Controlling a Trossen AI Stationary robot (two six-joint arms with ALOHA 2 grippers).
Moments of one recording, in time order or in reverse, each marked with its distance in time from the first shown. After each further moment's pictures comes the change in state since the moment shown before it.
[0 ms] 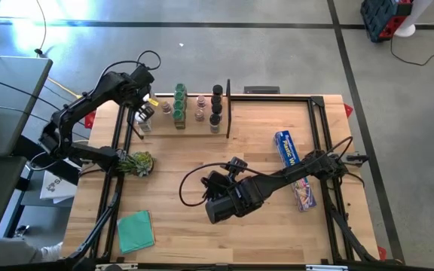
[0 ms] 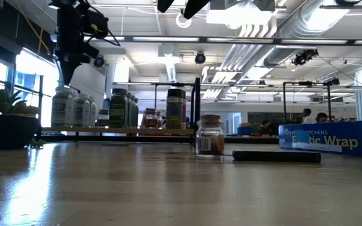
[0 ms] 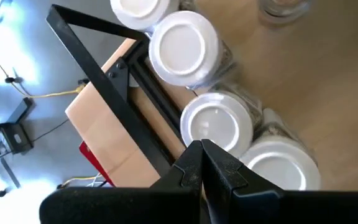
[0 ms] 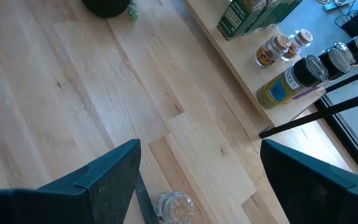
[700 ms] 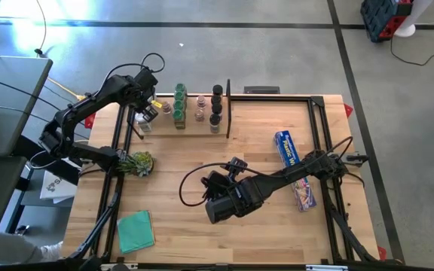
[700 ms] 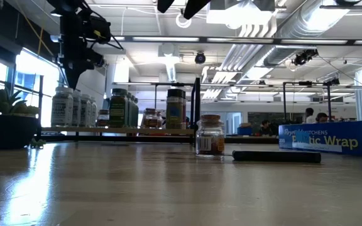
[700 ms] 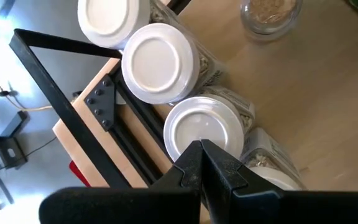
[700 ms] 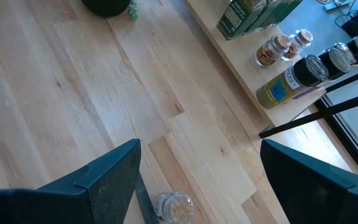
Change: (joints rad) left arm -0.017 0.017 -0.069 0.116 0.028 0.008; right arm 0.000 0.000 0.000 0.000 0.000 -0.001
